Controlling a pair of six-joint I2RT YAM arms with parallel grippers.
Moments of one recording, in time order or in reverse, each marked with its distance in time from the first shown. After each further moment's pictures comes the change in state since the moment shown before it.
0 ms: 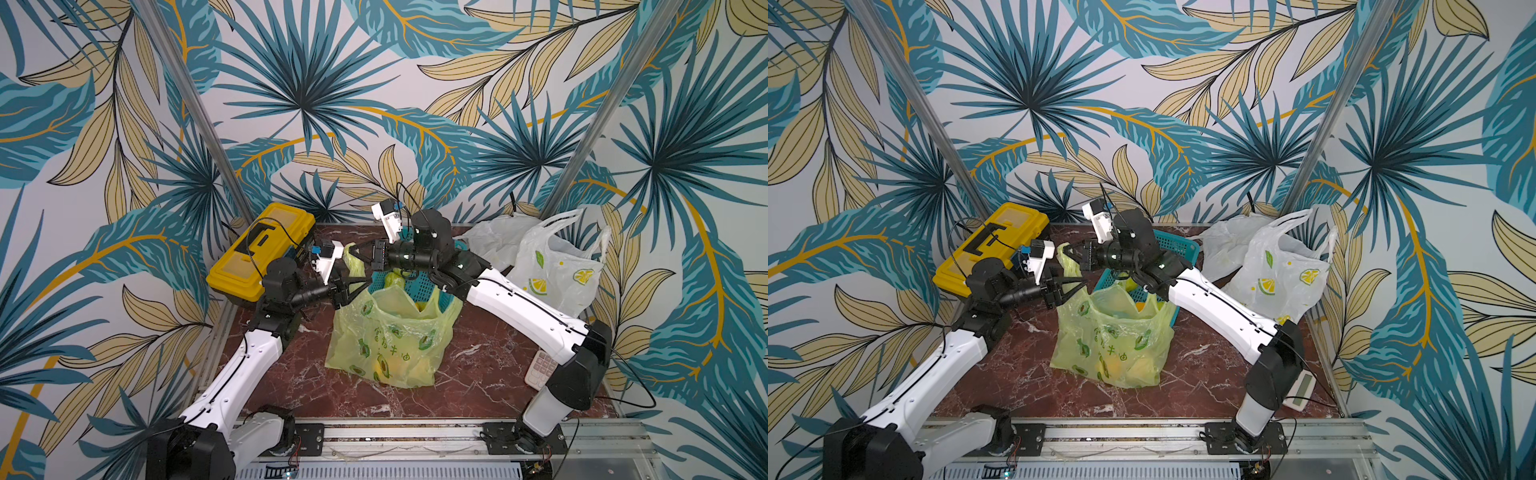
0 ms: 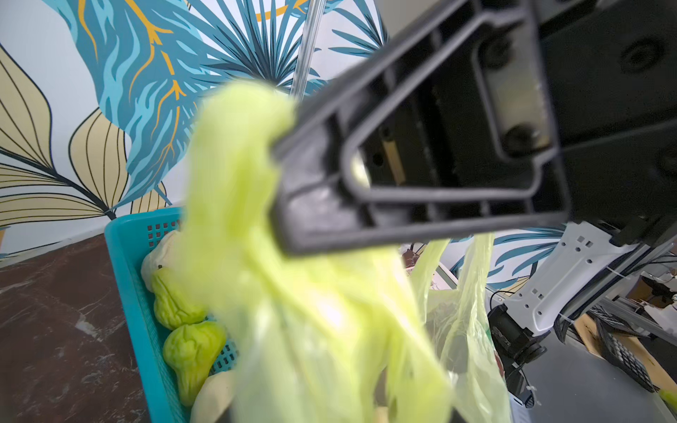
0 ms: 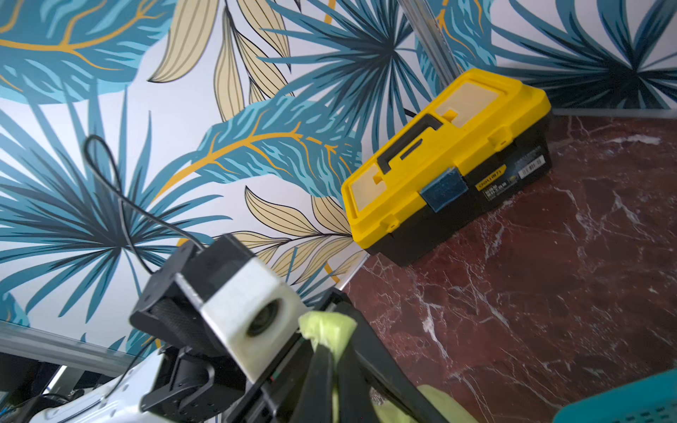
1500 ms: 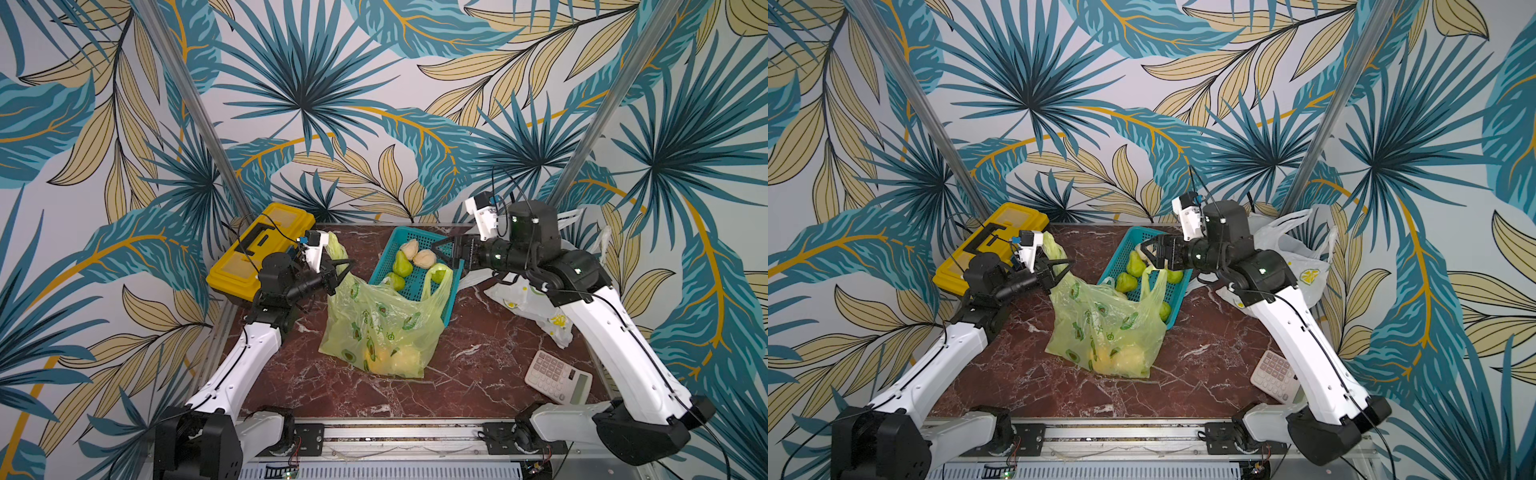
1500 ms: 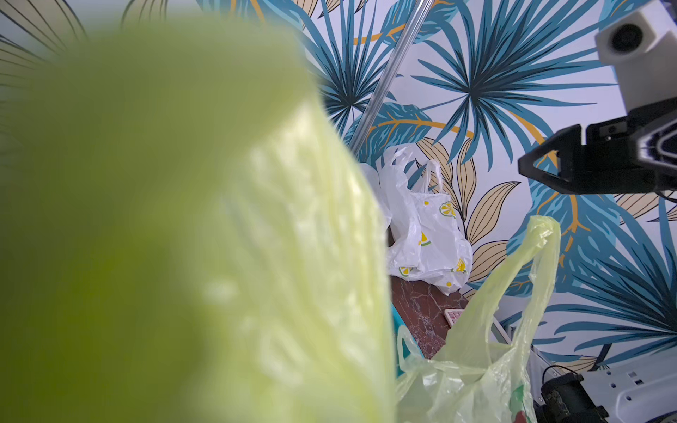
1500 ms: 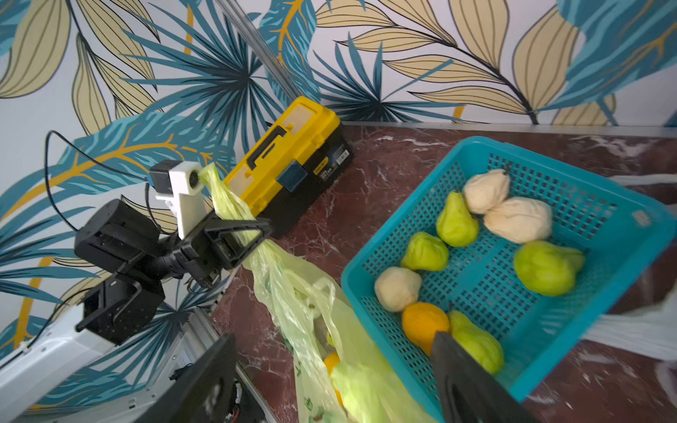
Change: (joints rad) left arm 0.075 0.059 0.022 0.010 -0.163 -0.102; right arm -0.303 -0.381 0.034 -0.741 0.150 -0.266
